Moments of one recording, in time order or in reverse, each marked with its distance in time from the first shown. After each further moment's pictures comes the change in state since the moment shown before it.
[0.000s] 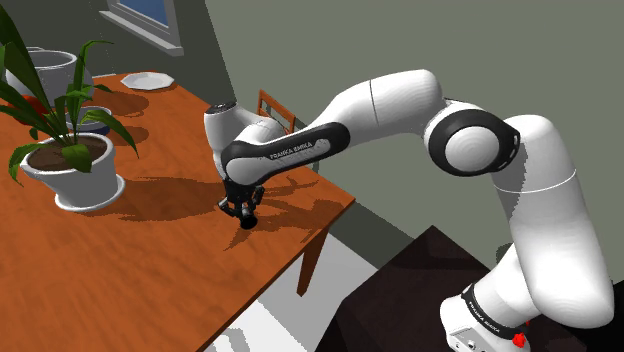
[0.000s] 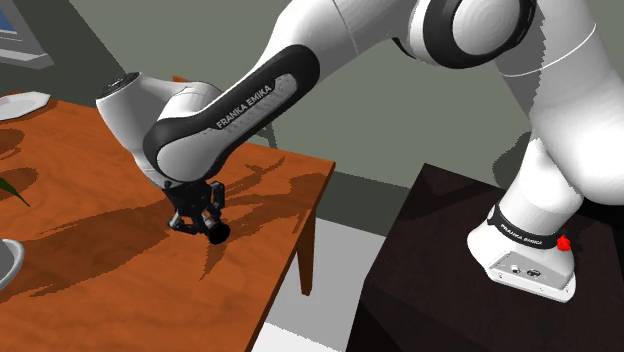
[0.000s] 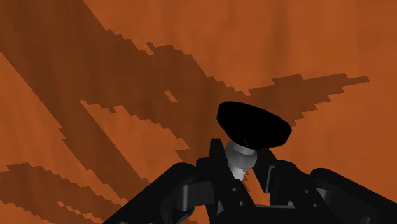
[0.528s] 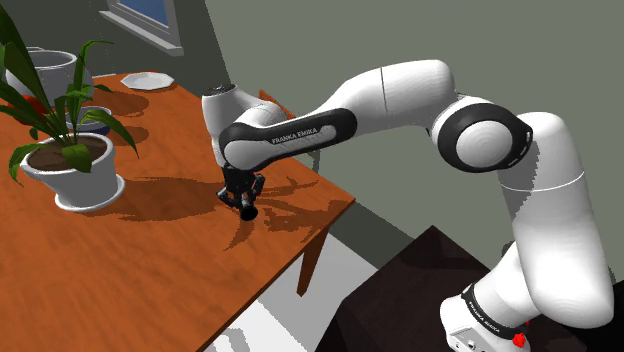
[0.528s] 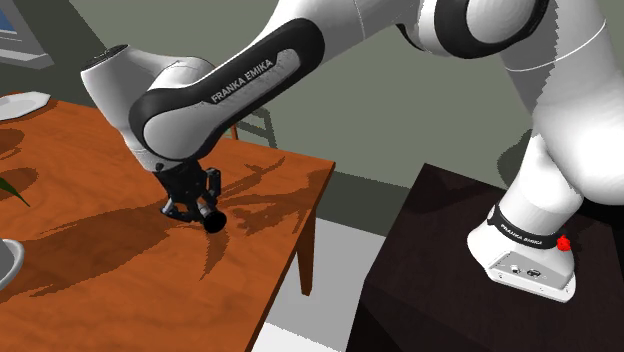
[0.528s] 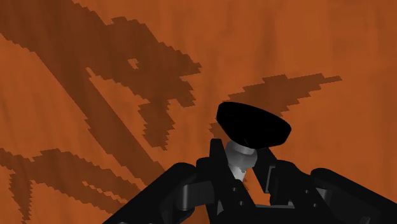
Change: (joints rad) arm -0.005 -0.047 0.010 0.022 0.014 -0.067 -0.009
